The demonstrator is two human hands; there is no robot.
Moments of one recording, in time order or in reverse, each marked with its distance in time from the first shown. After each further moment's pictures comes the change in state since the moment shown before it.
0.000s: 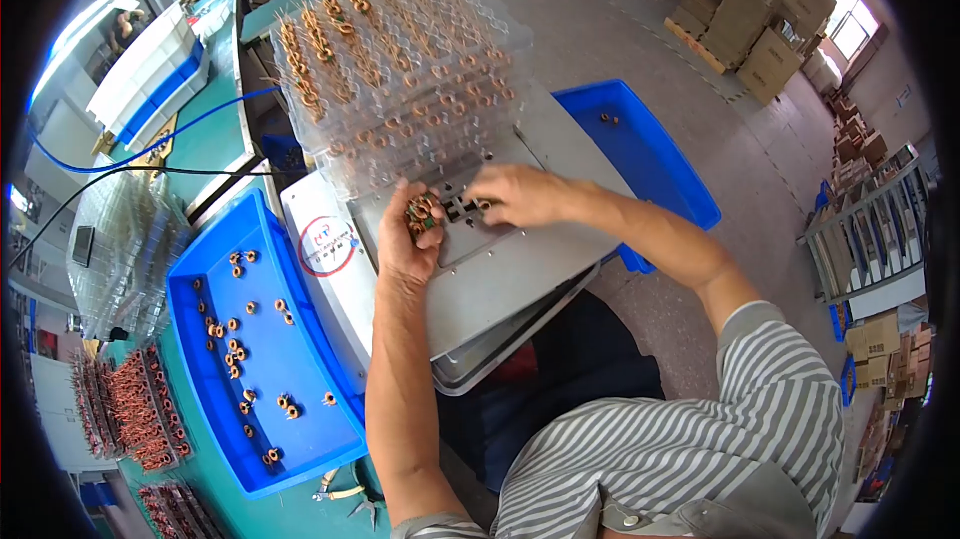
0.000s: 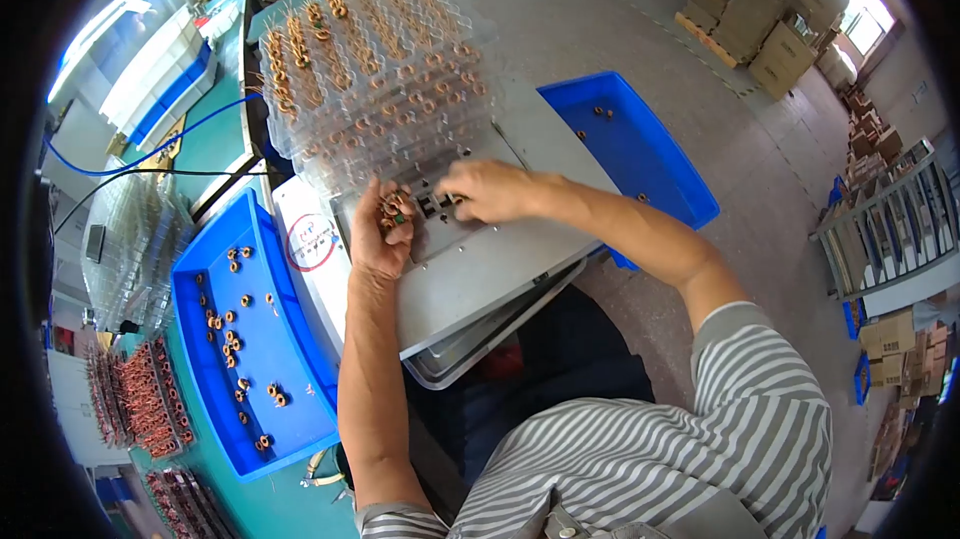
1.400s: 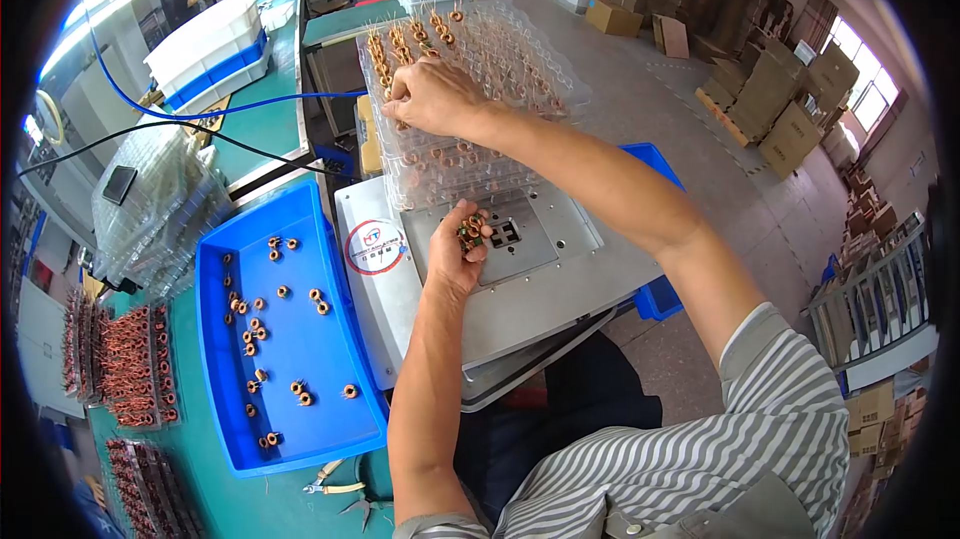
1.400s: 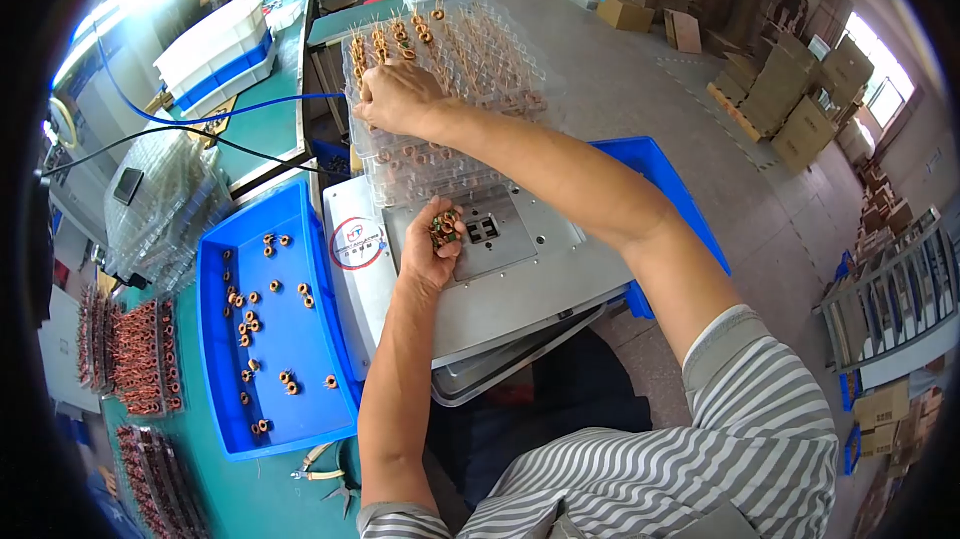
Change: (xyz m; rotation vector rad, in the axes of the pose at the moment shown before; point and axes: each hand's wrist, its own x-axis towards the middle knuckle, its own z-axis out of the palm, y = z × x) left_hand -0.001 0.000 0.003 0.005 0.046 0.041; right_hand 0.205 -0.094 -0.078 -0.094 0.363 0.146
